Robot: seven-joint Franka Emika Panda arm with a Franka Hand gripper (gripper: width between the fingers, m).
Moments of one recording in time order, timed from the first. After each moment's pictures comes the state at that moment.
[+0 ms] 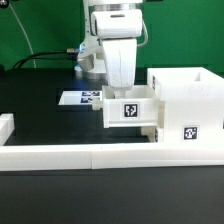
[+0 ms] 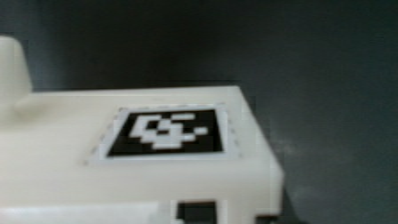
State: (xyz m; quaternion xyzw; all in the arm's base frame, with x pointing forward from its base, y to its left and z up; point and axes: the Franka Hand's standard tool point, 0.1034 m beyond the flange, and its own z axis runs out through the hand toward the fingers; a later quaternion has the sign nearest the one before) arm 0.530 -0.002 0.055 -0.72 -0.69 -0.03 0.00
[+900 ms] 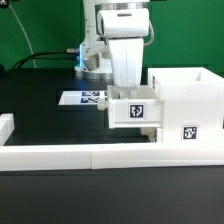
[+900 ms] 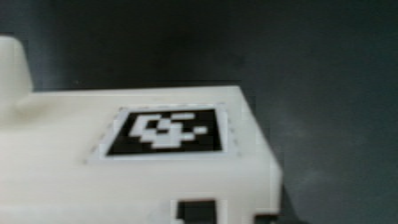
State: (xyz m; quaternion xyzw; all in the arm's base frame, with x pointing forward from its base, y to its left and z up) arm 0.536 0.008 0.056 -0.73 -0.69 -0.02 0.00
